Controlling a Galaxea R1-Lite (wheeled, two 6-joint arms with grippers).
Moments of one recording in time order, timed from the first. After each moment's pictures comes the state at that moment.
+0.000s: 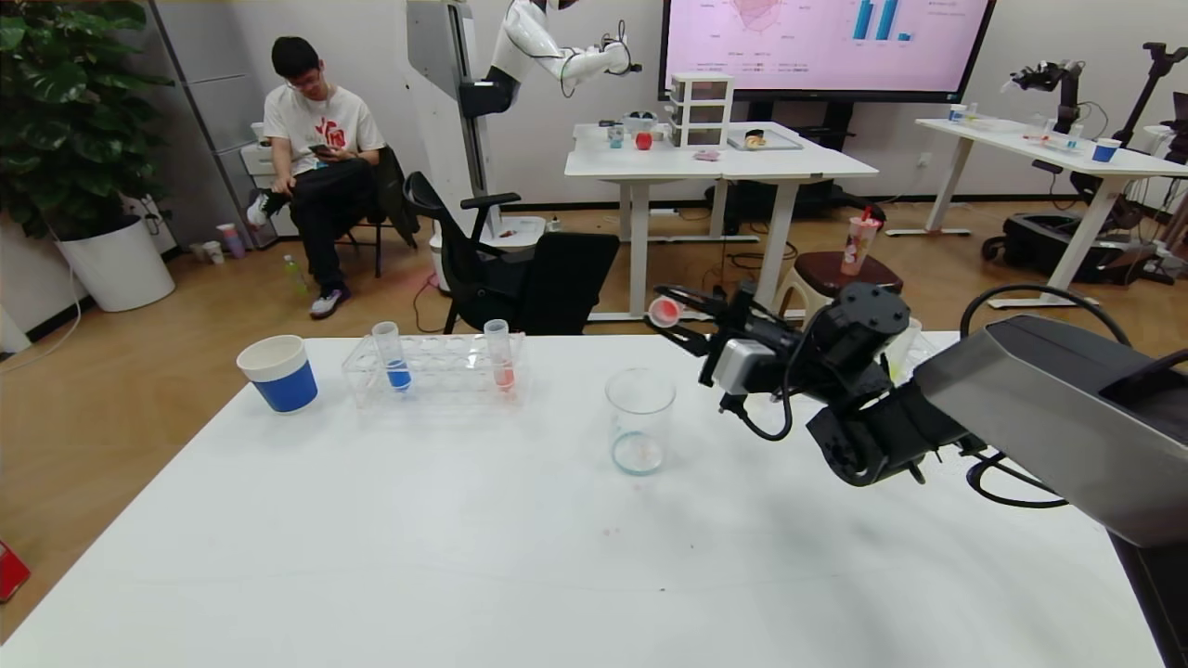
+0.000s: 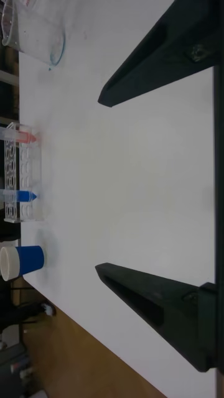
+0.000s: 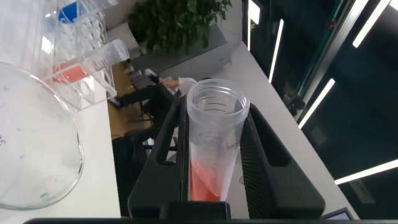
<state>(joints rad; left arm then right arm) 0.00 0.00 0.00 0.00 -0.01 0.01 0.34 2.42 -1.32 -1.47 0.79 -0.98</state>
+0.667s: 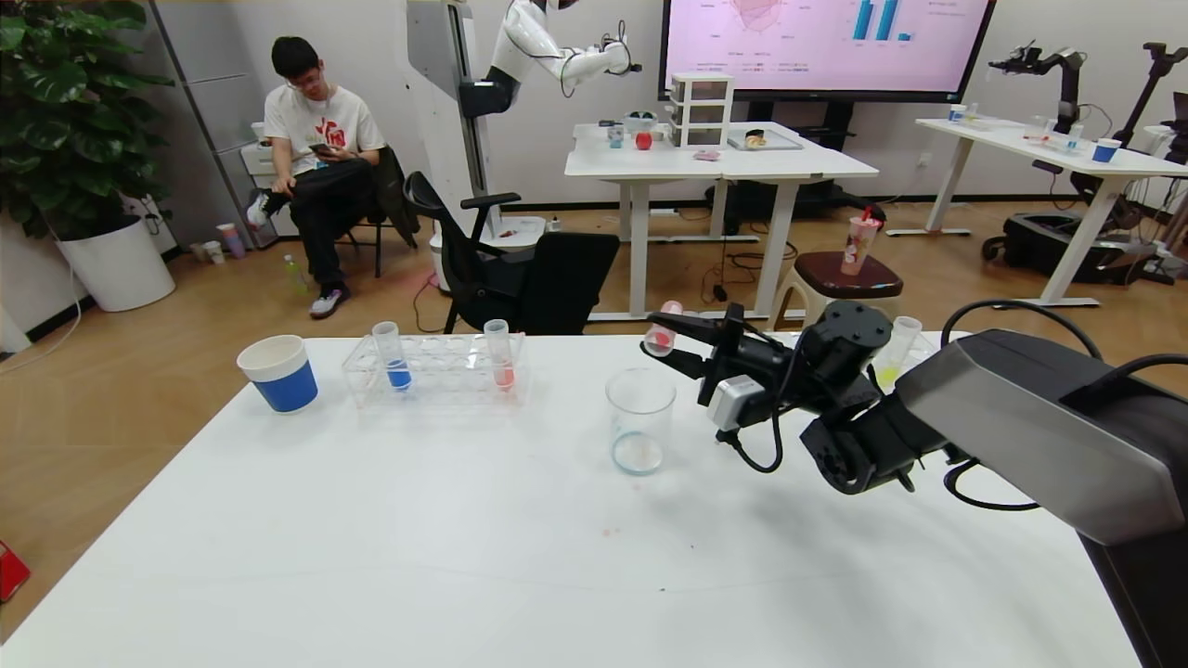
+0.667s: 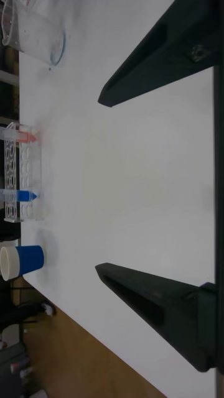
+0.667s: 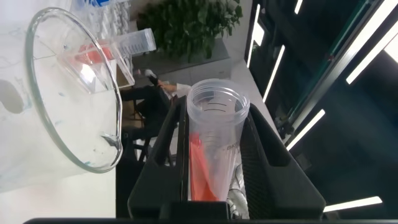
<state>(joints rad) 0.00 0.00 0.00 0.00 -0.01 0.01 0.33 2.48 -1.34 -1.46 0.88 -1.17</state>
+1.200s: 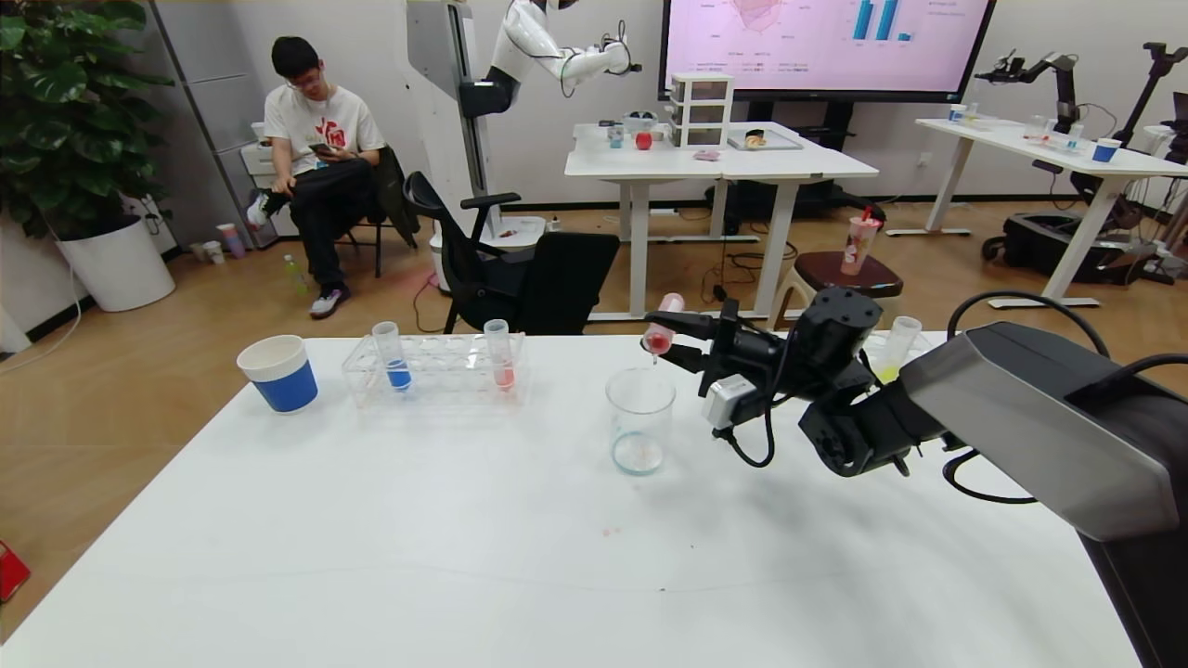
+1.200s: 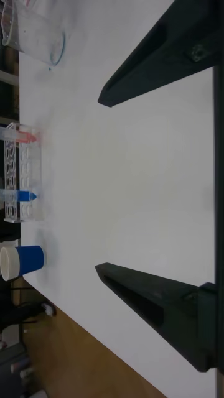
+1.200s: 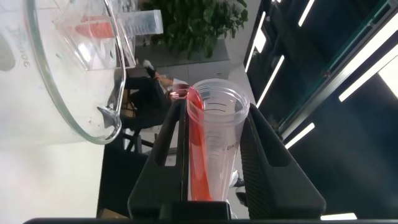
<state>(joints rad) 0.00 0.00 0.00 0.00 -0.01 0.01 0.32 2.48 -1.42 -1.31 0.90 -1.35</state>
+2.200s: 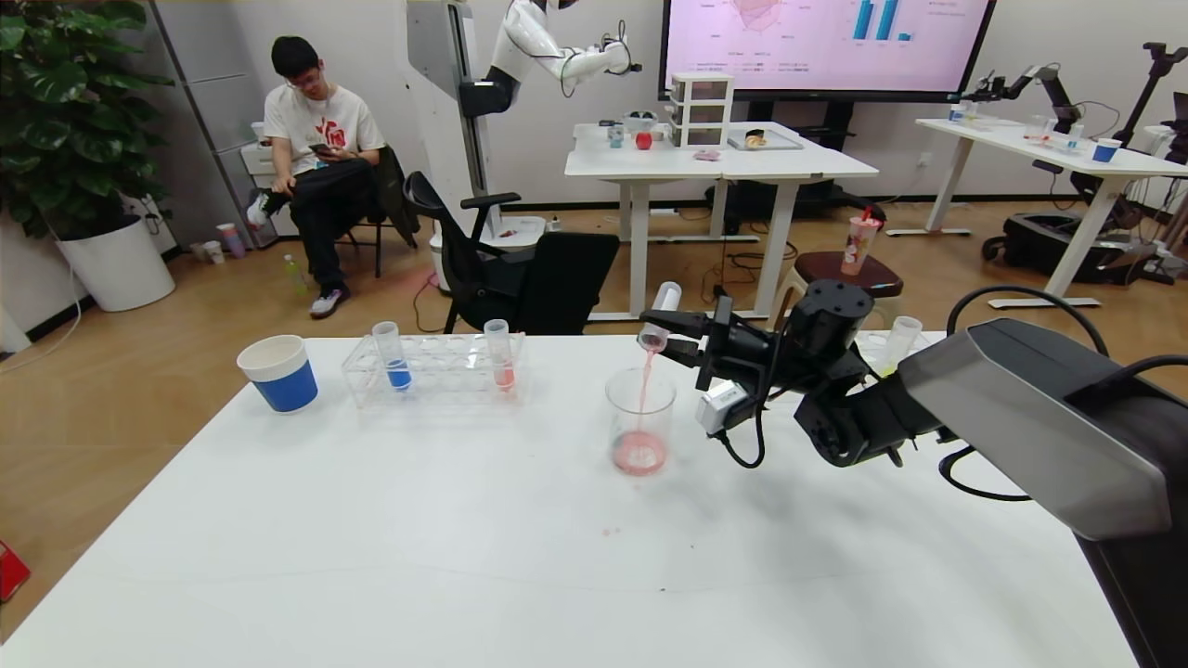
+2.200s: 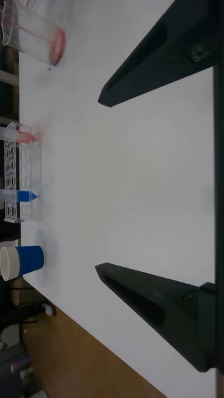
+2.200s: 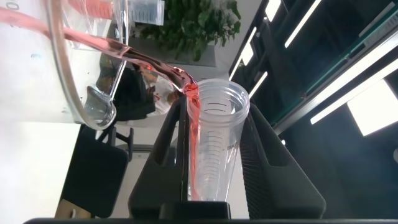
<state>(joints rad) 0.00 0.00 0.00 0.00 -0.01 0.01 0.32 2.49 -1.48 -1.23 0.91 -1.56</state>
